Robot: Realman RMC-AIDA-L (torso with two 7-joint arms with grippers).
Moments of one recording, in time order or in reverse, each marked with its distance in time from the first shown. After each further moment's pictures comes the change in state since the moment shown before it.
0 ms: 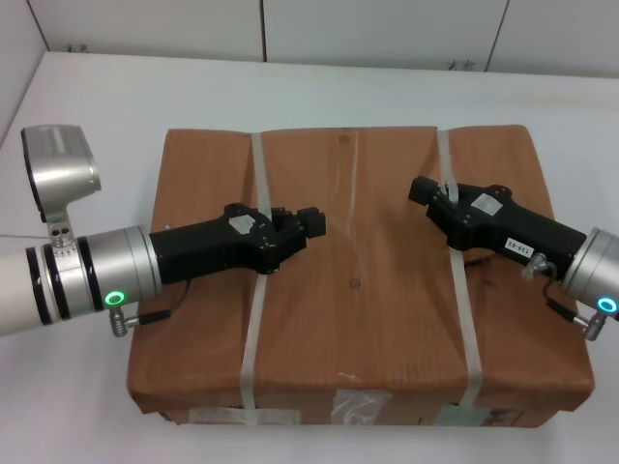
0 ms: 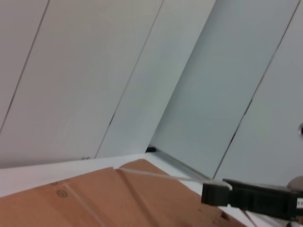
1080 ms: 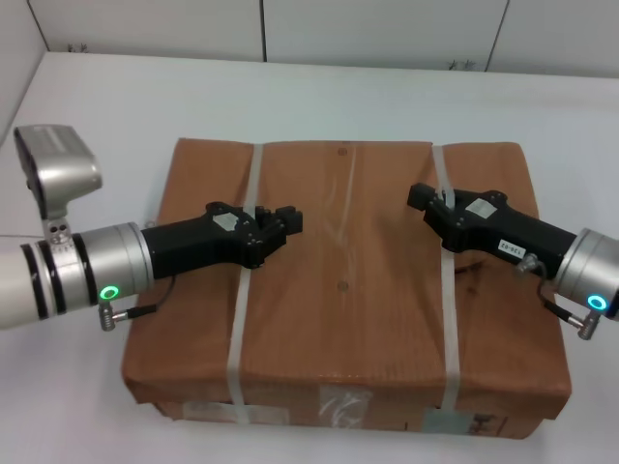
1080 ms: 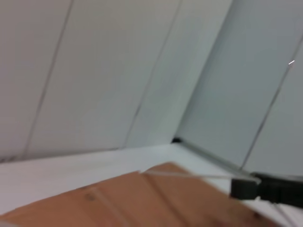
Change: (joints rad) left arm -0.003 -0.004 0.011 -0.032 -0.015 -0.092 0.011; right arm 0.018 0.000 -0.007 0.016 -0.005 0.077 0.005
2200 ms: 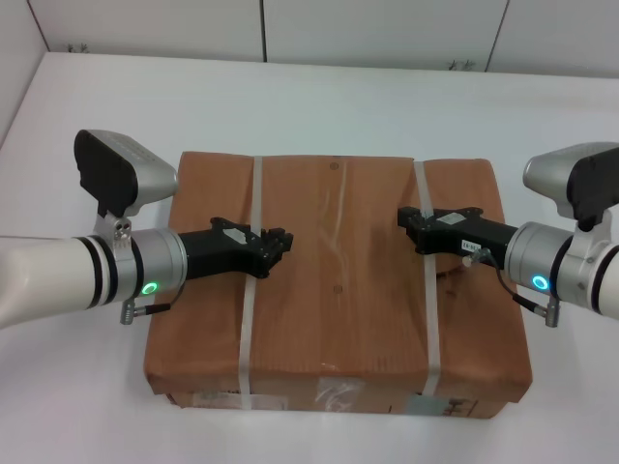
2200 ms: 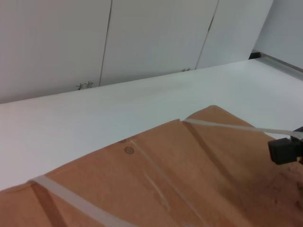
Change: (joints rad) left arm -0.066 -0.011 -0.001 0.112 0.080 -0.453 0.027; right arm 0.173 0.000 0.004 0.164 -0.007 0.438 0.017
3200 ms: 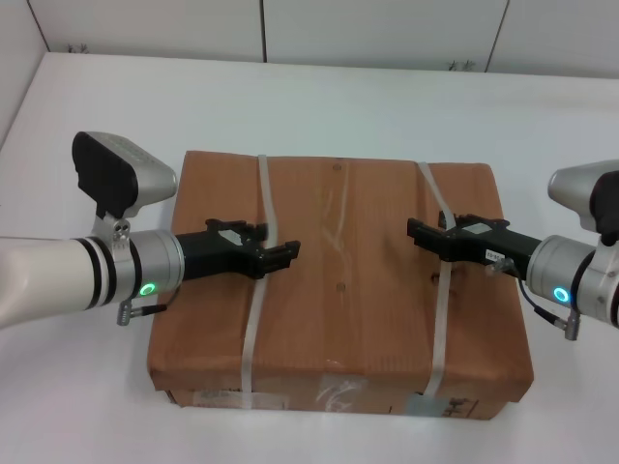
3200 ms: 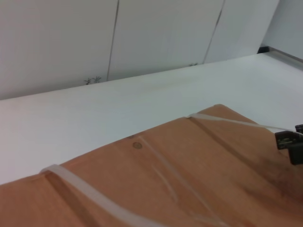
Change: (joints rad) left arm 0.002 0.002 -0.001 0.006 0.001 -0.031 0.001; right arm -0.058 0.000 0.016 -0.029 0.012 0.025 -0.001
